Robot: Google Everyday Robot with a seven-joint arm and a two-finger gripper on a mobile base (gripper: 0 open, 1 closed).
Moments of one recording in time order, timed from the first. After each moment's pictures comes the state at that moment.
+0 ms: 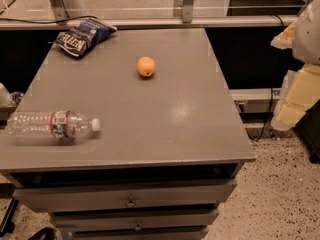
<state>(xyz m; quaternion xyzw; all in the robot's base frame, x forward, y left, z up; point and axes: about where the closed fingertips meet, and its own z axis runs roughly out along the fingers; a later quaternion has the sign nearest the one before) 0.438 -0.216 0.980 -0.60 0.78 -0.04 0.16</state>
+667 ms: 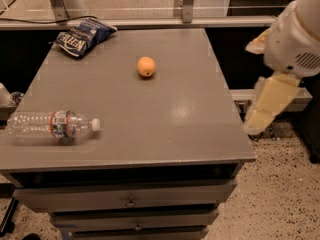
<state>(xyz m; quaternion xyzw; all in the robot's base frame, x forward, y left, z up) 0.442 -0.177 0.968 -0.62 0.77 -0.02 0.19</state>
